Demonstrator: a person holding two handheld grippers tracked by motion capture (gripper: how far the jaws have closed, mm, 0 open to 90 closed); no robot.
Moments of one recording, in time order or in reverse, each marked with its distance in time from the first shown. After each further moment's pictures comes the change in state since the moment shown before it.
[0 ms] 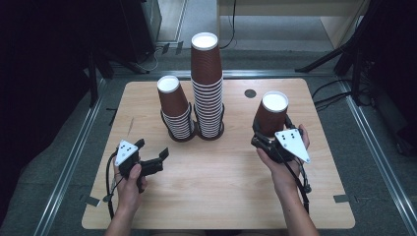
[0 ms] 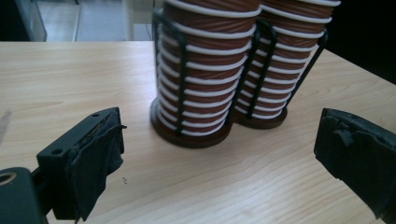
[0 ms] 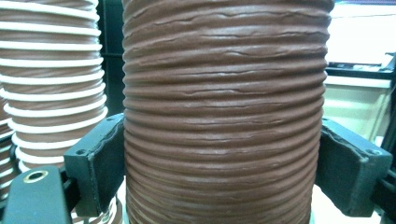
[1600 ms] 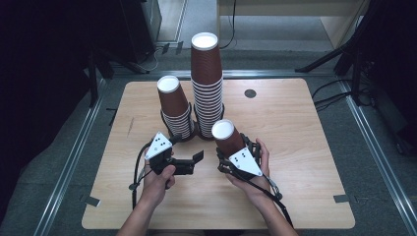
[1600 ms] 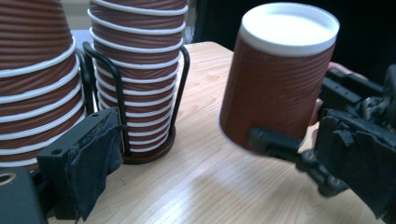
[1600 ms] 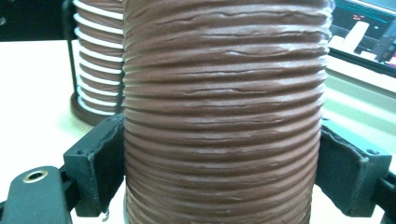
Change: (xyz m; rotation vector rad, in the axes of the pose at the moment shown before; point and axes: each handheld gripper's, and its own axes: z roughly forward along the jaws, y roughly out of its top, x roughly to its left) left arm -0.072 0.029 0.024 0.024 -0.309 0.083; right arm 0.081 -0.061 -0.003 0.133 0.264 -0.266
